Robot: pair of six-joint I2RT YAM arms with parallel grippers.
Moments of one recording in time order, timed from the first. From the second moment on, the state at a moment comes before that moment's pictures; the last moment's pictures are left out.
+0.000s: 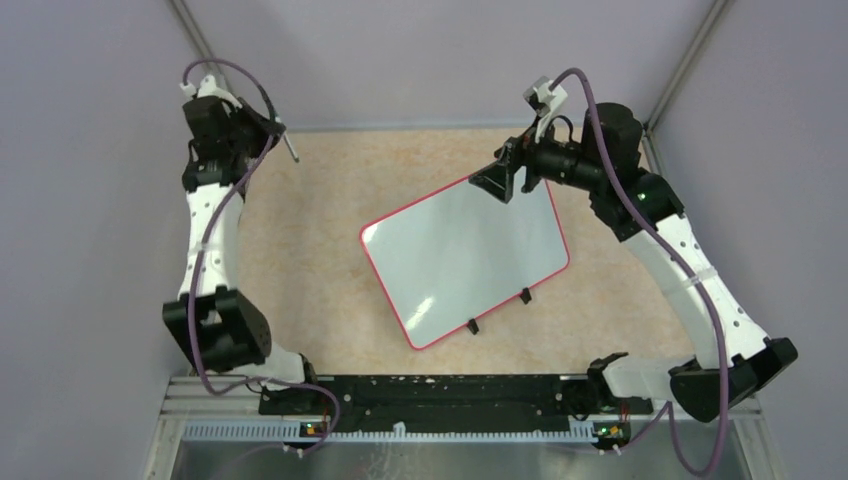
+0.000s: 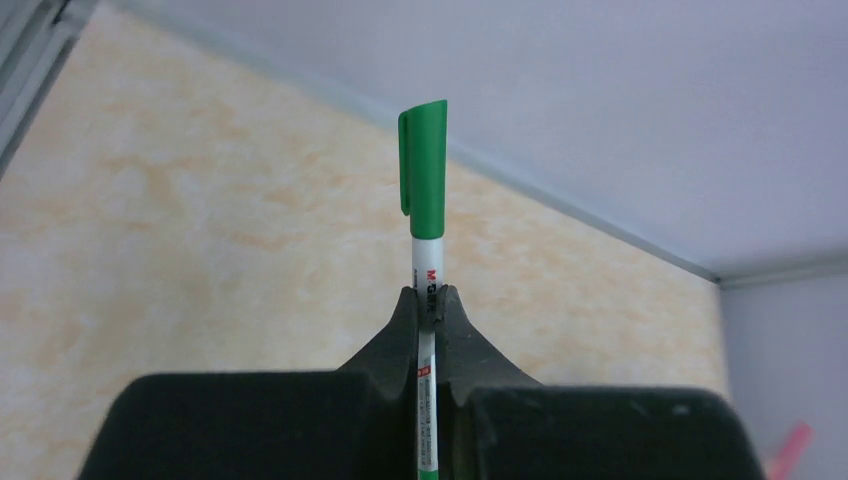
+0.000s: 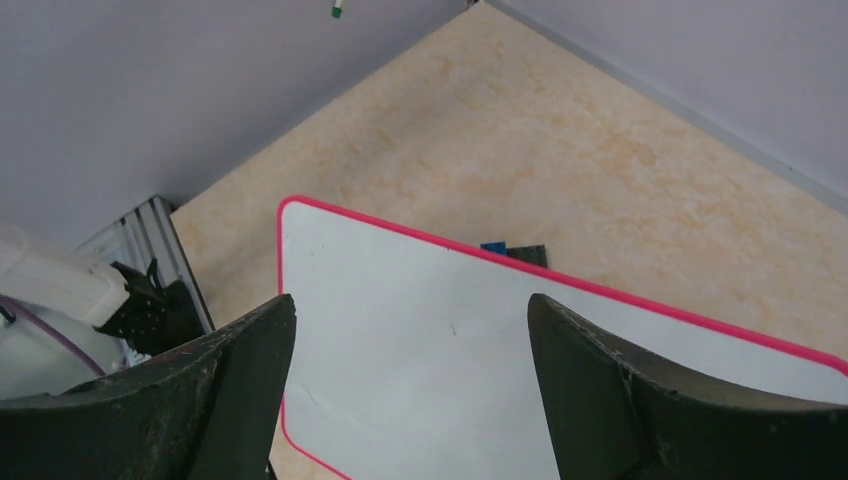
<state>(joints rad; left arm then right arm) 0.21 1.58 1.54 -0.38 0.26 -0.50 0.47 1.24 1.50 -0.50 -0.52 0.08</state>
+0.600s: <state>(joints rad) 0.16 1.15 1.10 0.37 0.83 -1.08 0.68 1.59 1.66 -0.15 -0.63 0.44</state>
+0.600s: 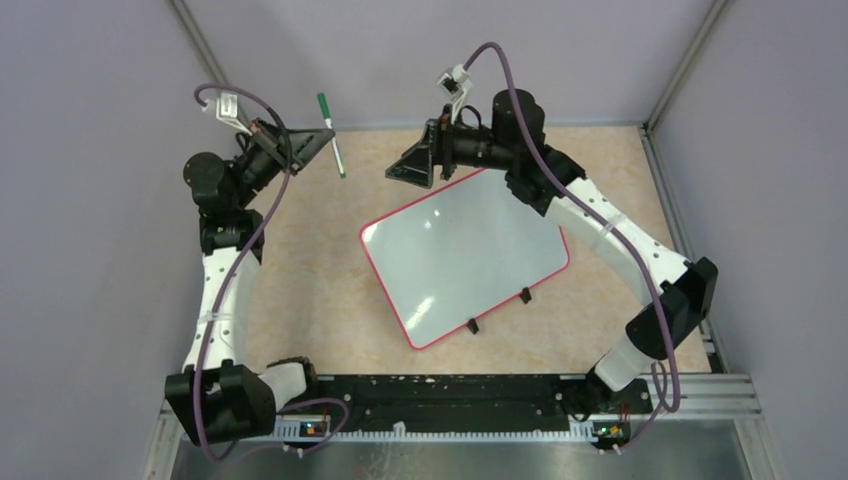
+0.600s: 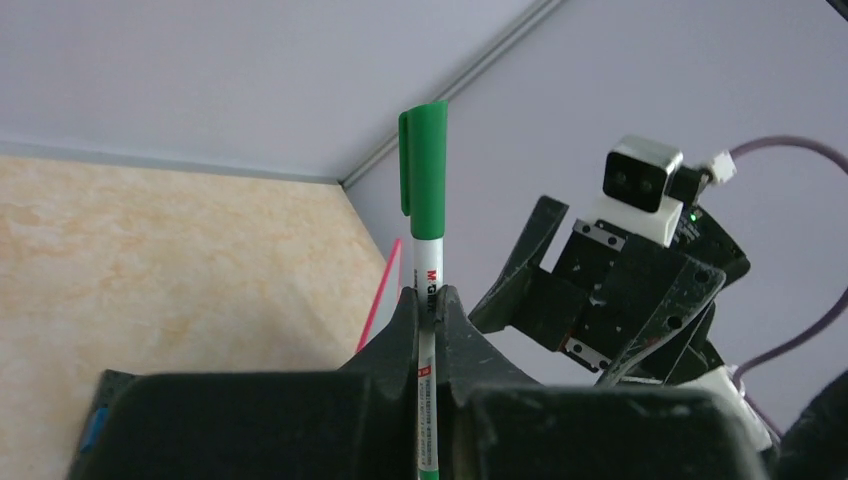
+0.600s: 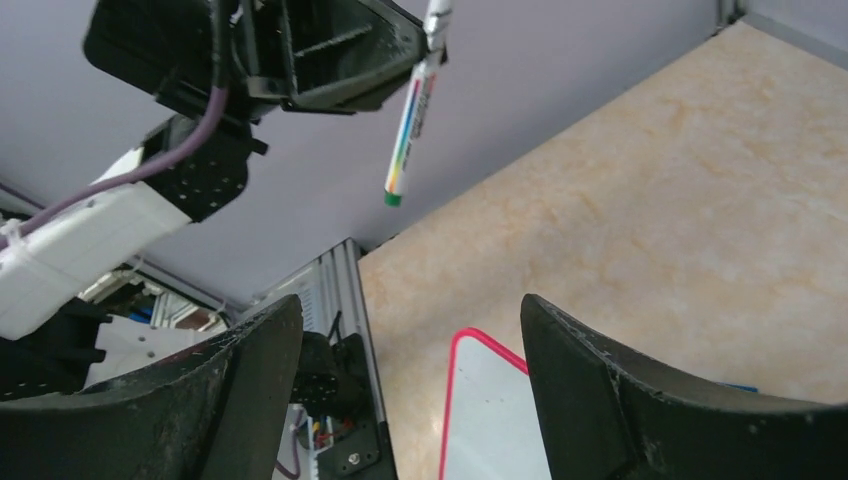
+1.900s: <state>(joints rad) 0.03 1.11 1.35 -0.08 1.03 -0.61 0.75 1.58 1.72 -0.52 -0.65 0.12</state>
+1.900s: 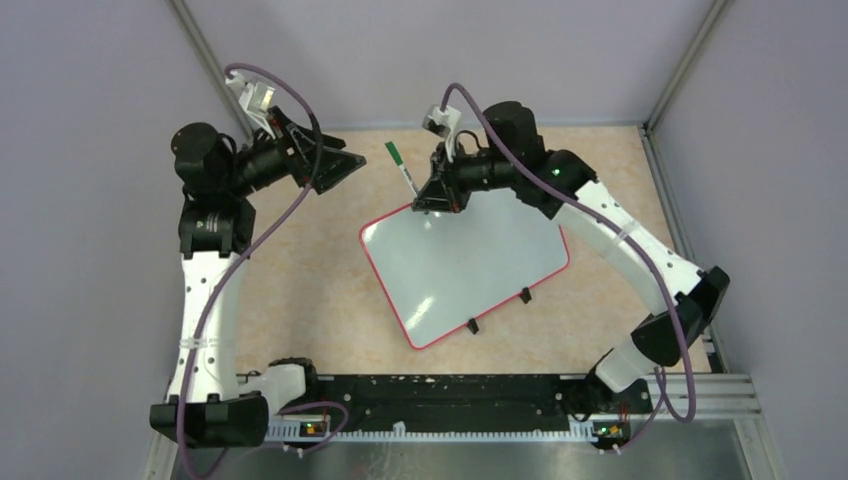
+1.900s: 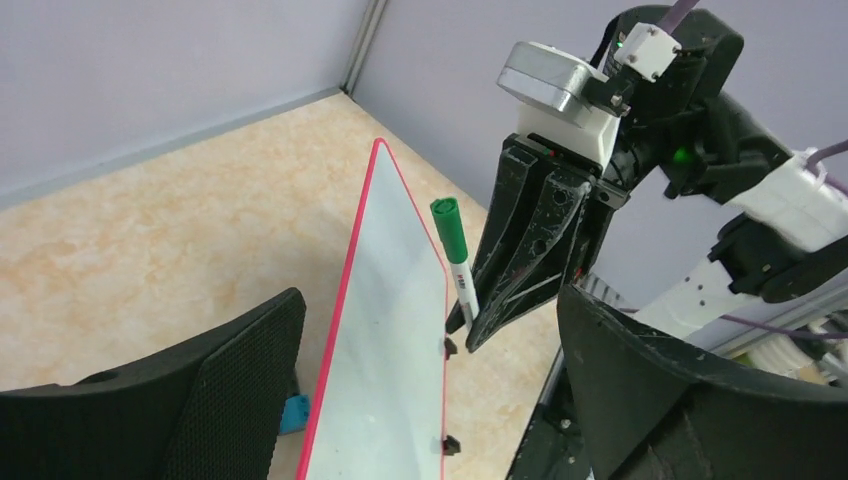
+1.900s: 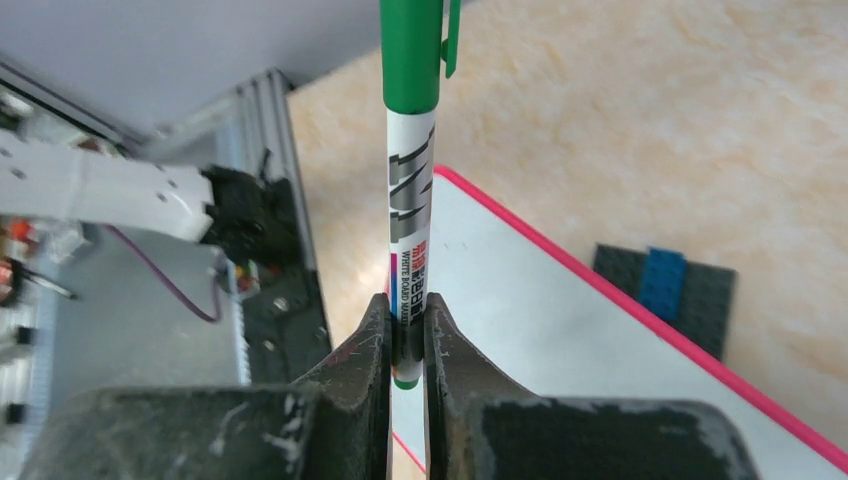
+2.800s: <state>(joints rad) -0.19 1.31 1.44 -0.53 1.20 -0.37 0.95 1.39 1.66 -0.94 0.08 -0.58</state>
